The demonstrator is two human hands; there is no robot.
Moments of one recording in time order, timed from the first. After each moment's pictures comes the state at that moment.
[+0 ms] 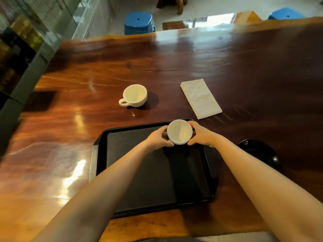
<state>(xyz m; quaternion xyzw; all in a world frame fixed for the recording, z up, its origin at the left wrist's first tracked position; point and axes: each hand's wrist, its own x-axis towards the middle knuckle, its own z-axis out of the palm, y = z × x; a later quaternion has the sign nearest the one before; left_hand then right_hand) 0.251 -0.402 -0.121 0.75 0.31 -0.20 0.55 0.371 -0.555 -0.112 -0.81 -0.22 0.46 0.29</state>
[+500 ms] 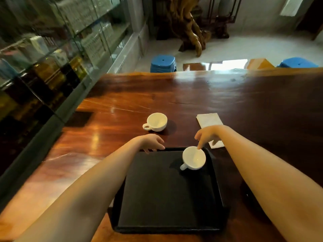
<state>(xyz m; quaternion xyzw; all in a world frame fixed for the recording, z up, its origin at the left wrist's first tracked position) 0.231 -0.326 -0.018 0.81 0.32 -0.30 0.38 0.398 -0.487 0.000 -0.82 -0.31 0.48 0.00</state>
